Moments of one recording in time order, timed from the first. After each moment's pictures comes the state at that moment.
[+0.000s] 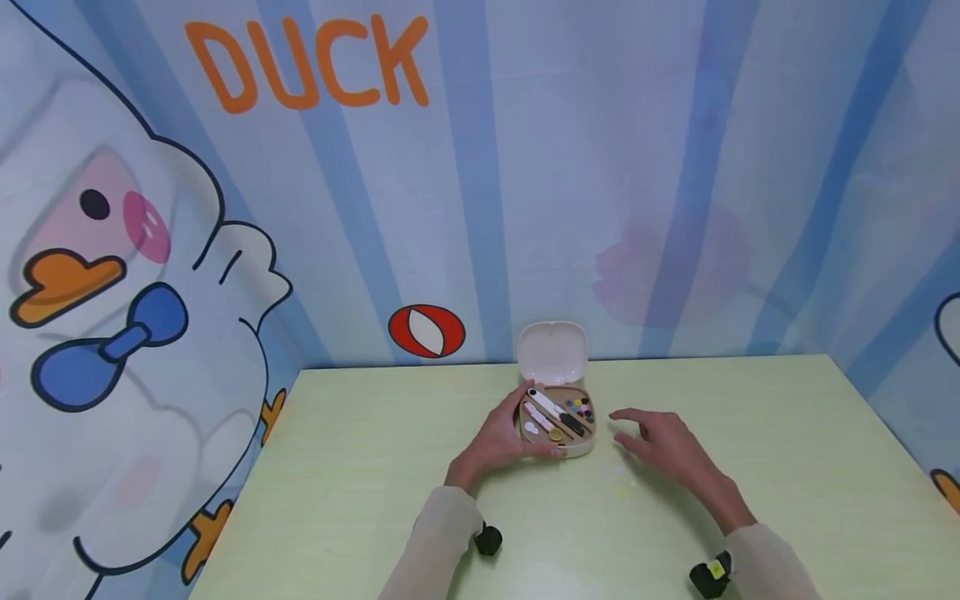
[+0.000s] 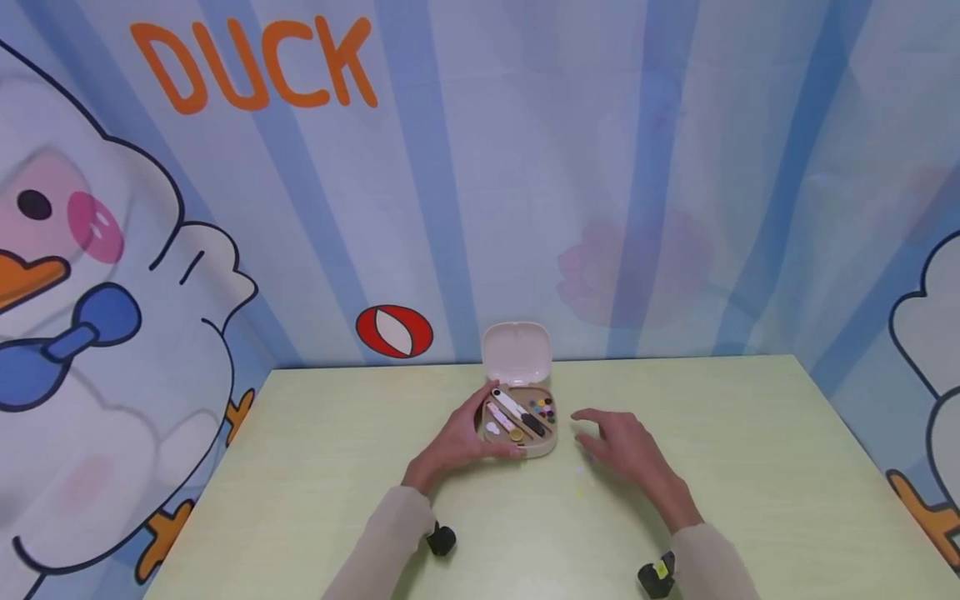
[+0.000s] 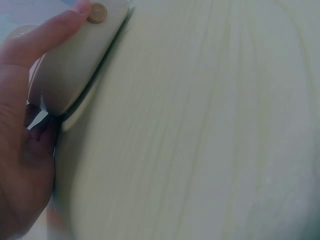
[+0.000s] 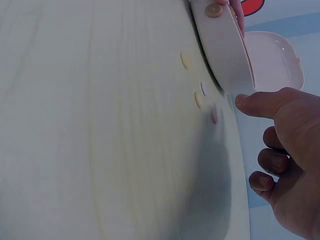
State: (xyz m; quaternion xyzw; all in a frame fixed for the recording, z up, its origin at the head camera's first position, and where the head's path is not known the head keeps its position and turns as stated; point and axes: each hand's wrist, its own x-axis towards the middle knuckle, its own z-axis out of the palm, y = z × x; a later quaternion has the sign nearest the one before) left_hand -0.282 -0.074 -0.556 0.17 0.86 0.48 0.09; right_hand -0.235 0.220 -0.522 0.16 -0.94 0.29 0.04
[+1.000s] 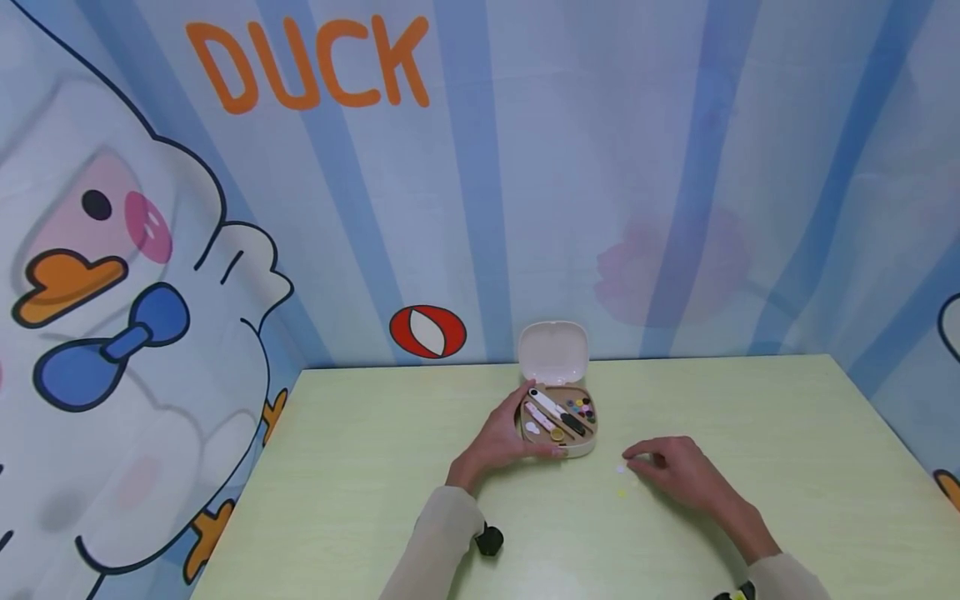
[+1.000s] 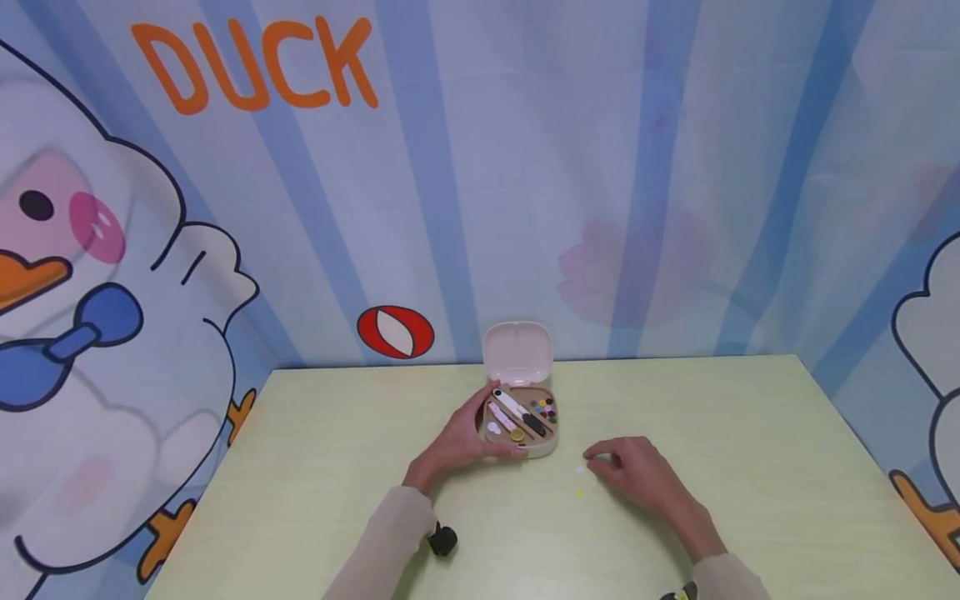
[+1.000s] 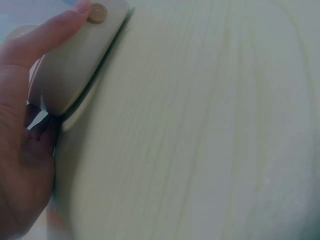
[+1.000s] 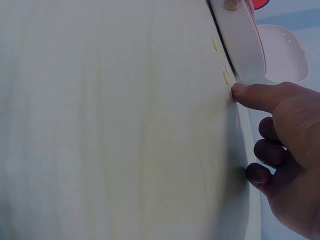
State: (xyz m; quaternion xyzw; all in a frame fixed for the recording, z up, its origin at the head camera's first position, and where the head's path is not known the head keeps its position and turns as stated) left_hand -0.282 -0.074 -0.556 0.17 0.86 0.48 0.09; right_hand -0.212 0.239 -0.541 0.21 -0.92 0.33 0.03
